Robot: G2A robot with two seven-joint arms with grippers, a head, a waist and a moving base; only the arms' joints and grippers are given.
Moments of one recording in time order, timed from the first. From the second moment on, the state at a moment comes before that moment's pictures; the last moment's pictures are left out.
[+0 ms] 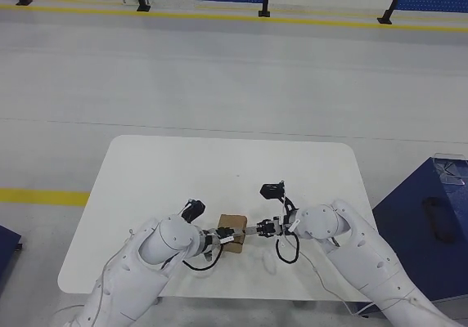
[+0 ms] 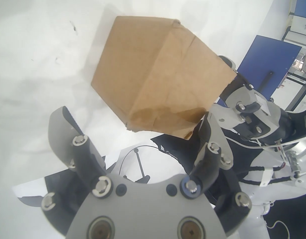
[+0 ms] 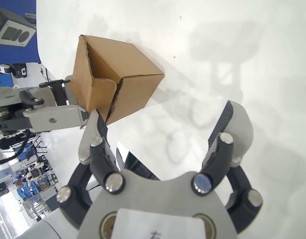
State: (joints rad) left arm 0.94 -1.28 -0.91 -1.48 0.21 0.70 -0.87; right arm -0.85 -1.08 0.88 -1.36 -0.37 0.07 1.01
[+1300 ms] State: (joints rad) left arm 0.92 -1.28 -0.90 -1.44 0.22 0.77 -0.82; right arm -0.74 -1.16 0.81 -1.17 -0.32 0.04 0.97
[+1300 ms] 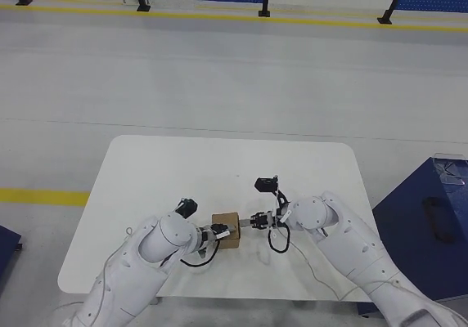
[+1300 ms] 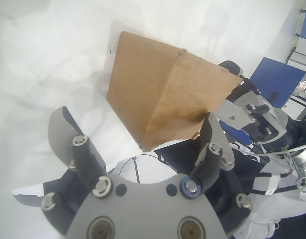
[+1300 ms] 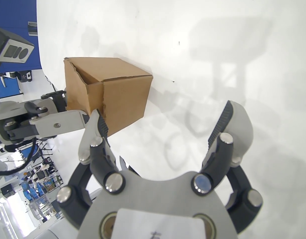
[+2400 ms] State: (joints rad) left arm 1.00 -1.22 -1.05 -1.69 0.27 0.50 -0.87; right arm -0.76 -1.15 0.87 -1.20 -0.28 0.07 0.99
